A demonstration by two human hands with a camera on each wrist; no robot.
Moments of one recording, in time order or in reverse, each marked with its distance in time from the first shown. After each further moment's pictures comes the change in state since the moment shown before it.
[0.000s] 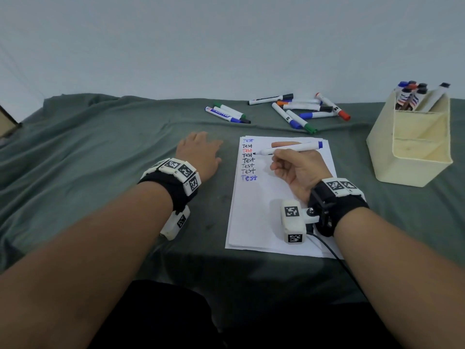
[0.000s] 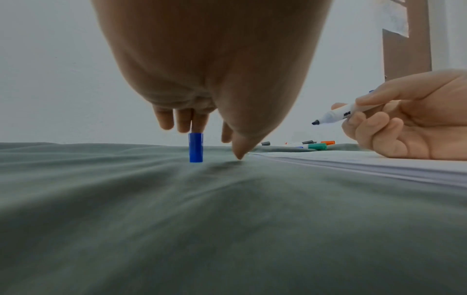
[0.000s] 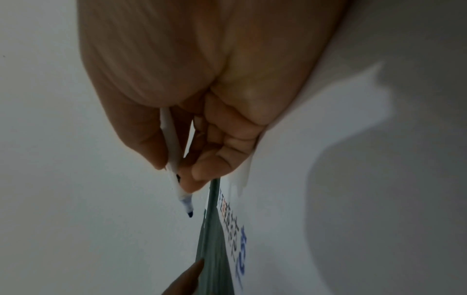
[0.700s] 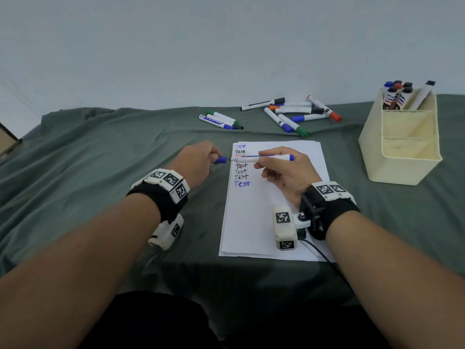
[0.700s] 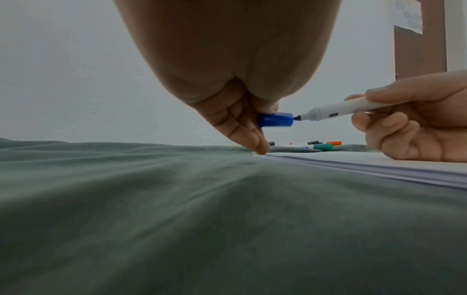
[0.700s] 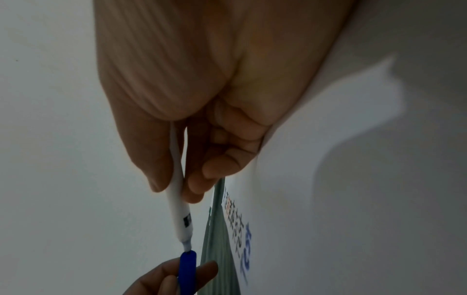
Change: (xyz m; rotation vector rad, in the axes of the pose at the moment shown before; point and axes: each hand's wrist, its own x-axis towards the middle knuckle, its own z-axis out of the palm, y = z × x) left_hand -0.001 0.005 -0.009 -0.554 0.057 0.033; right_hand -0.005 0.001 -0.002 -0.086 -0.046 -0.033
